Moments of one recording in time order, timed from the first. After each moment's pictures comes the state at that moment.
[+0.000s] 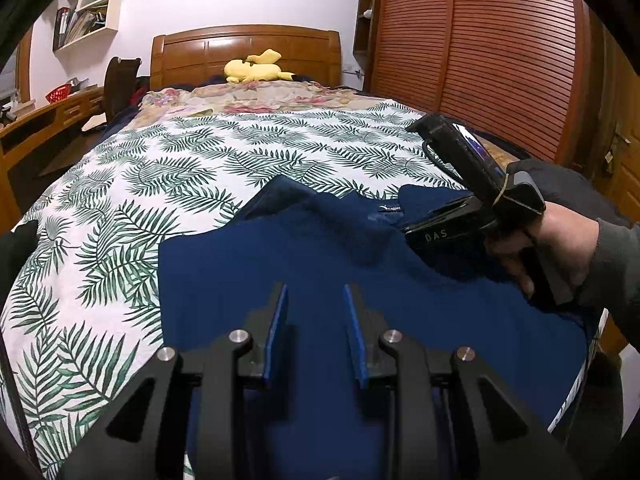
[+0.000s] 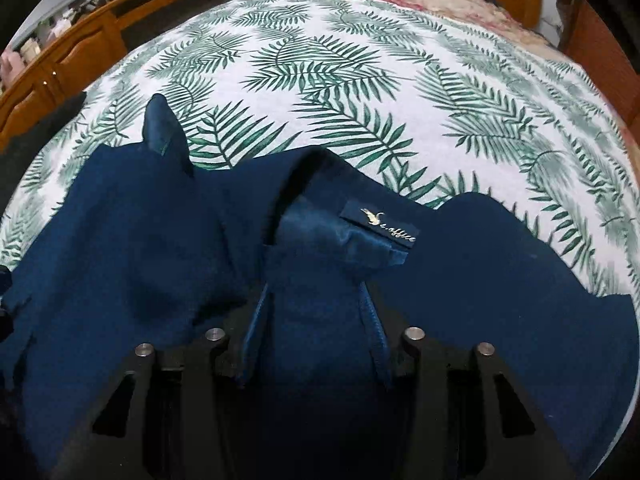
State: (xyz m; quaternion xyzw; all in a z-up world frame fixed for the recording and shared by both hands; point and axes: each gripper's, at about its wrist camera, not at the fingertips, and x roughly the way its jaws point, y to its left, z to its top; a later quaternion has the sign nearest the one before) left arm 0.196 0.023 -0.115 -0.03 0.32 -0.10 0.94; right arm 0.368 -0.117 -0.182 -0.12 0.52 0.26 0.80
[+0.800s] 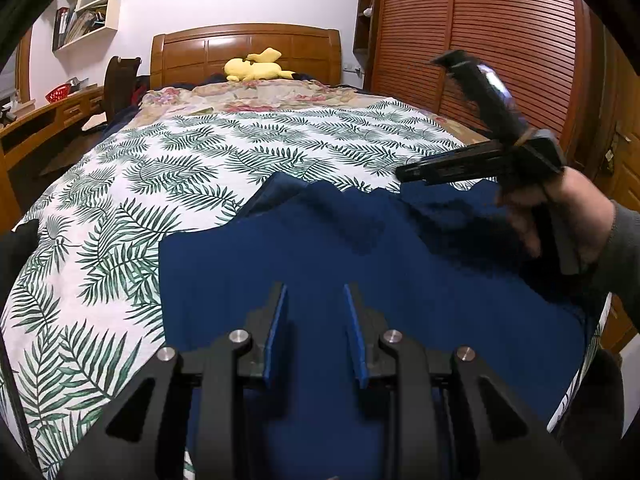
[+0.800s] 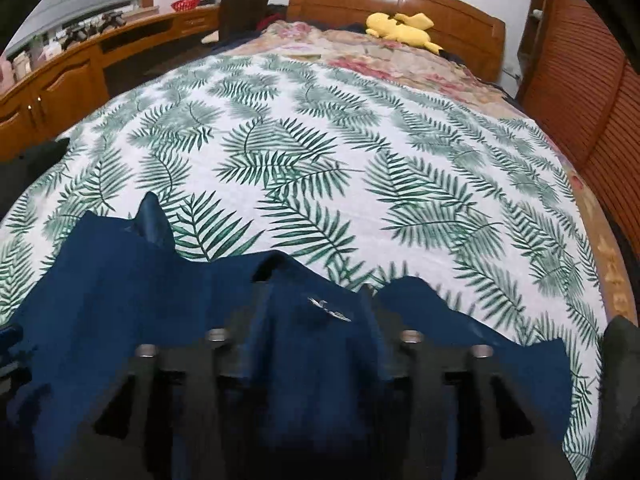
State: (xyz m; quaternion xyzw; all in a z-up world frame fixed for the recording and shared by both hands) left arm 0.195 0.027 -0.116 -0.03 0.32 -0.10 0.94; right arm 0.360 -0.129 -0.116 -0.15 0.40 0.19 0.88
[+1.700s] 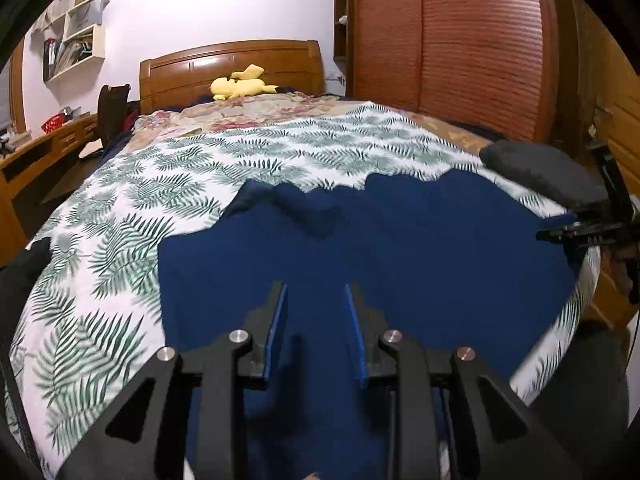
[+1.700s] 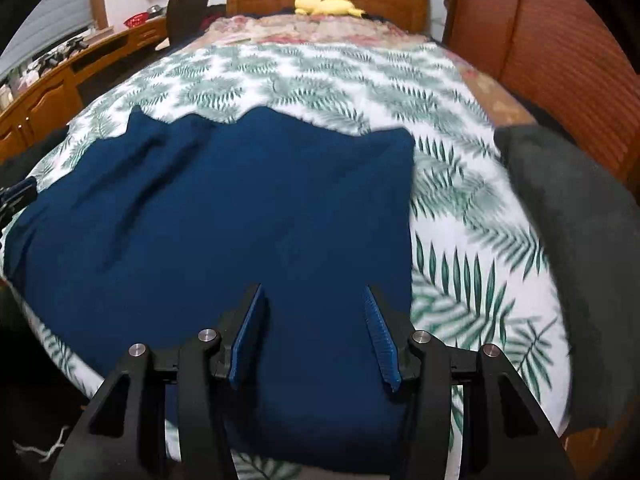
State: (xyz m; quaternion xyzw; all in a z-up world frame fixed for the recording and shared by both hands) left arm 0.128 -0.007 -0.101 0.02 0.30 -0.10 0.95; right arm 0.191 -0.326 -0.123 -0.09 0.45 0.12 0.88
